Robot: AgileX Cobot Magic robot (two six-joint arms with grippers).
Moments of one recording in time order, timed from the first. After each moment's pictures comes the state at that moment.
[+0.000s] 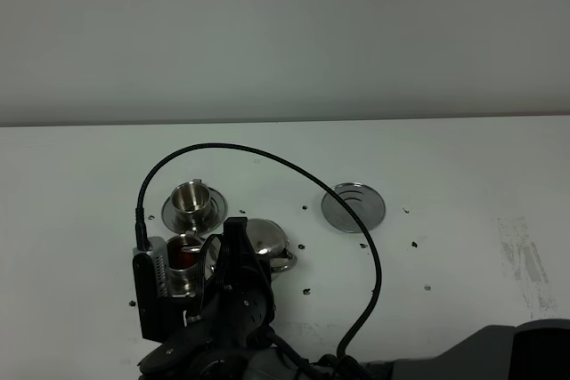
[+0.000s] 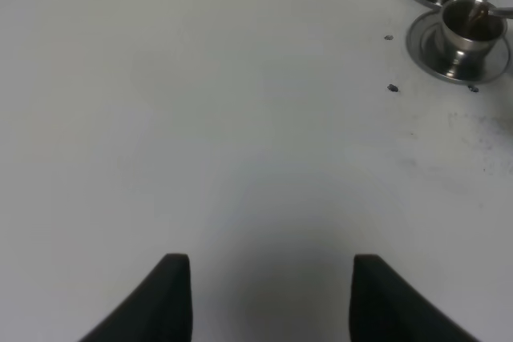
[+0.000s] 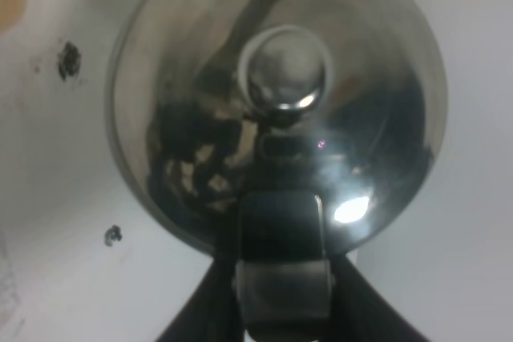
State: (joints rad) left arm 0.09 -0.01 -0.45 0.01 1.06 0.01; right arm 1.22 2.24 -1.53 -1.17 1.12 0.31
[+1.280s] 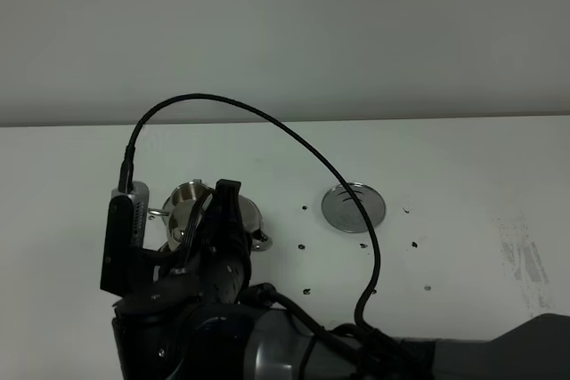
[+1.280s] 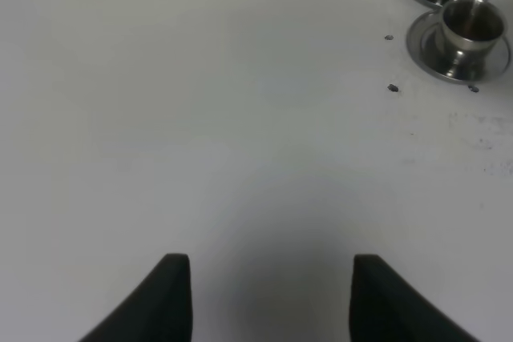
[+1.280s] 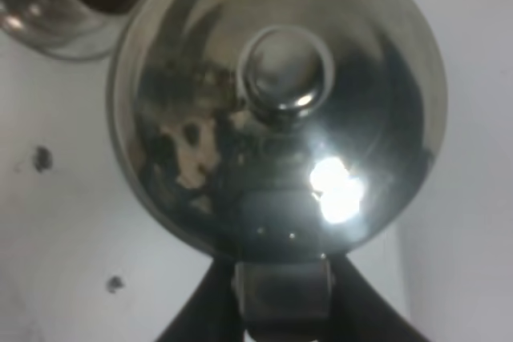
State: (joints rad) left arm 0.09 -0.01 -0.45 0.01 1.06 0.01; right arm 1.21 2.15 -1.68 -1.01 1.12 0.29
